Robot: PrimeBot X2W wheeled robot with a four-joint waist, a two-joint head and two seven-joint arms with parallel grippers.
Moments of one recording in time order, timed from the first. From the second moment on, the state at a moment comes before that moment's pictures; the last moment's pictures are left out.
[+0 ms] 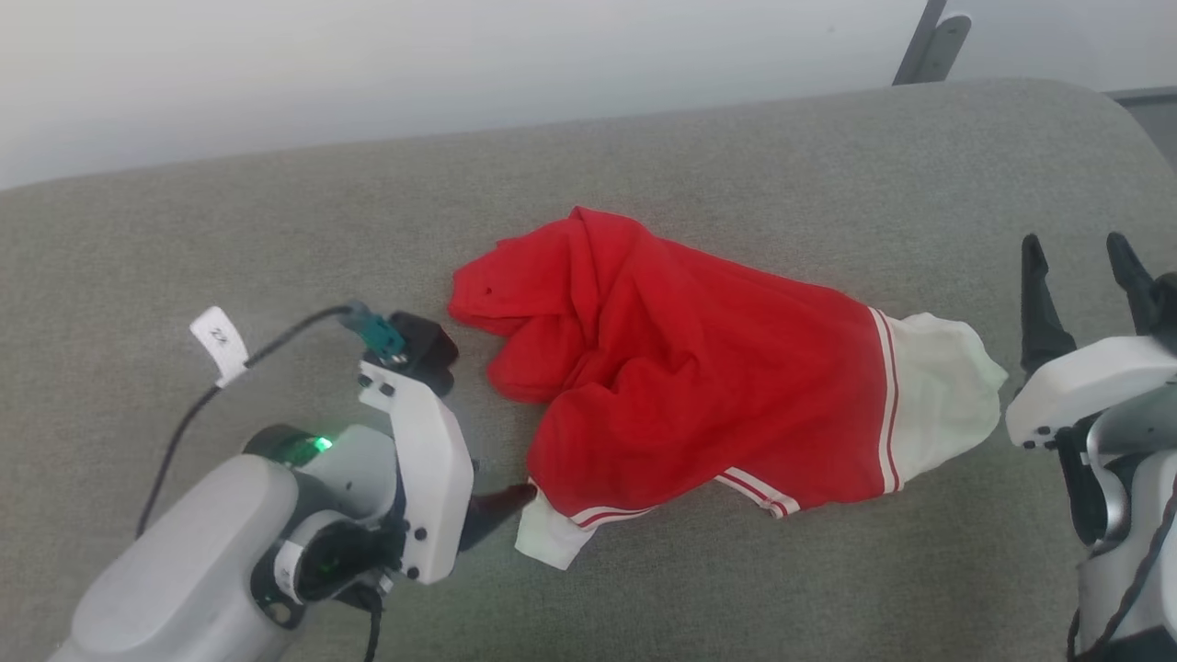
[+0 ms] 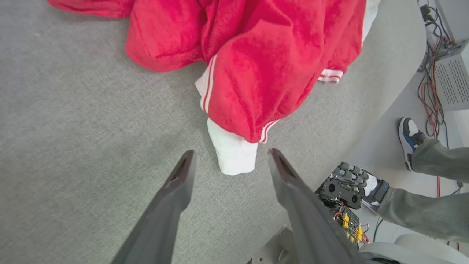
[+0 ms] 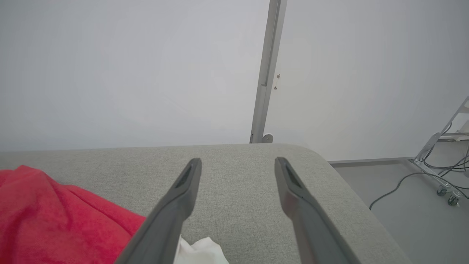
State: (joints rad) left arm -0.52 0.56 -0.64 -0.04 -1.01 0.10 0.84; right arm -0.36 -0.10 -0.24 0.20 0.03 0.13 0.02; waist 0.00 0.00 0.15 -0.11
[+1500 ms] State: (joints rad) left arm -0.57 0.51 -0.68 0.43 -0.99 -0.03 0.71; right arm -0.40 -0.09 -0.26 0.19 0.04 0.13 0.02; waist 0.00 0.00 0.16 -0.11
